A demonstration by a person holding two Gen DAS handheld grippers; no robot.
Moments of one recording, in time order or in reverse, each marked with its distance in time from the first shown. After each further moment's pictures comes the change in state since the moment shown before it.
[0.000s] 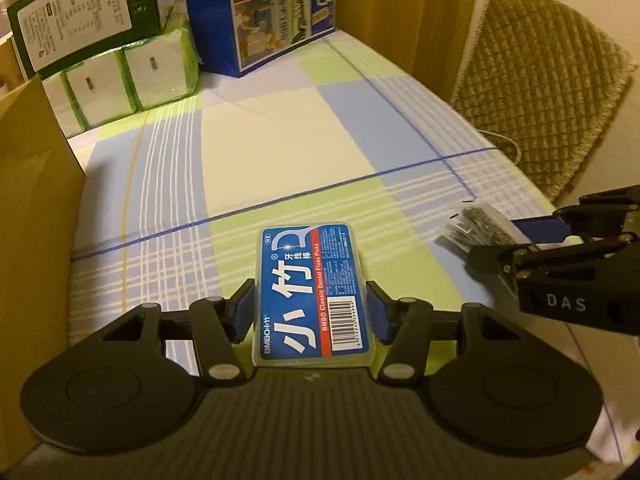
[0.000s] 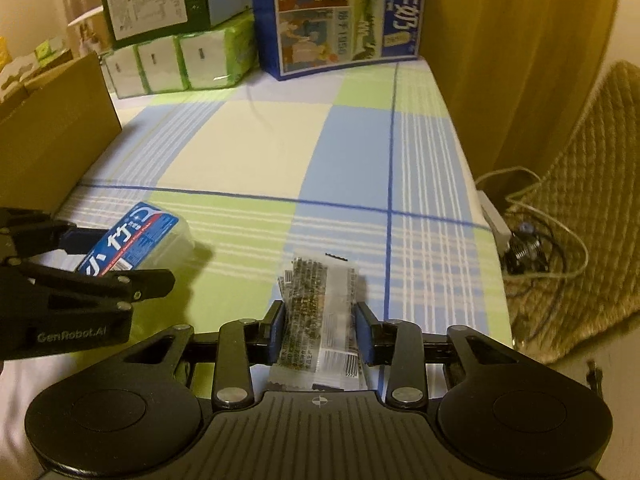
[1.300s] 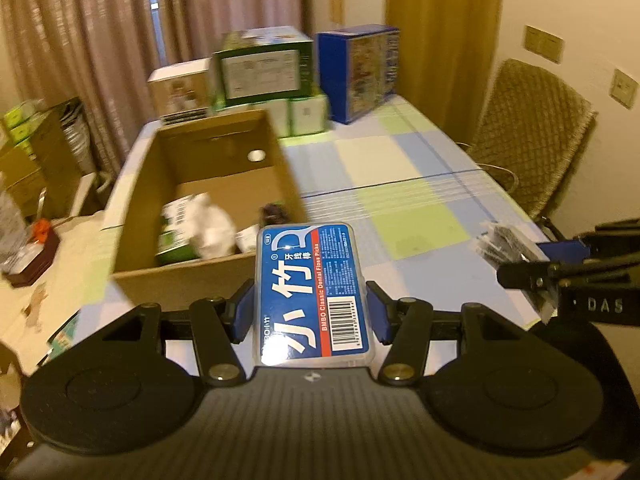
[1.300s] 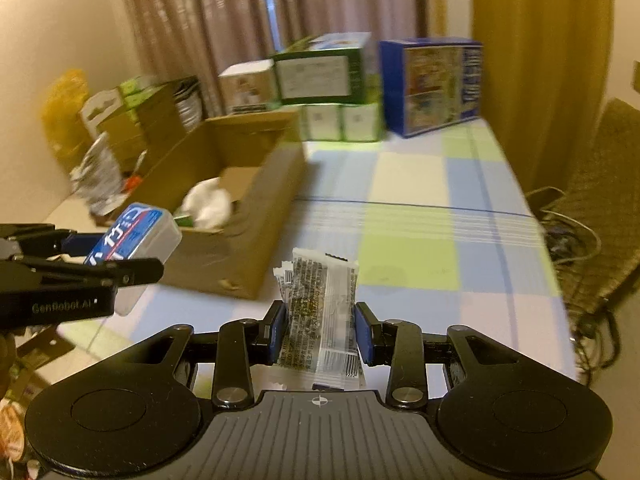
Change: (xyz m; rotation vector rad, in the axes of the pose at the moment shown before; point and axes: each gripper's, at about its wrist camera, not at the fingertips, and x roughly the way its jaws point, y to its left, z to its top) left arm -0.318 0.100 -0.122 -0.086 -0.117 0.130; right arm -0.236 0.208 -0.067 -0.013 -0.114 0.170
